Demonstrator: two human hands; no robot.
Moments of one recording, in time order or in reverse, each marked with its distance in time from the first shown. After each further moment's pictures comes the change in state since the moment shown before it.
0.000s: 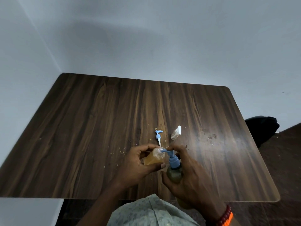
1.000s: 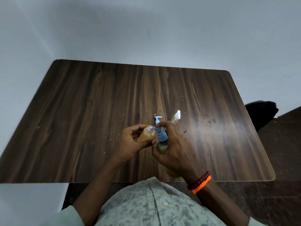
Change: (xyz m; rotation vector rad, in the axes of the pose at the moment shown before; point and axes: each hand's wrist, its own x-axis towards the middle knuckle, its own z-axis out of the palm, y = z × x) left_hand 0.016 -0.027 -0.014 -0.072 0.066 -0.009; right_hand 0.029 0.013 0.036 -0.044 0.048 -0.059
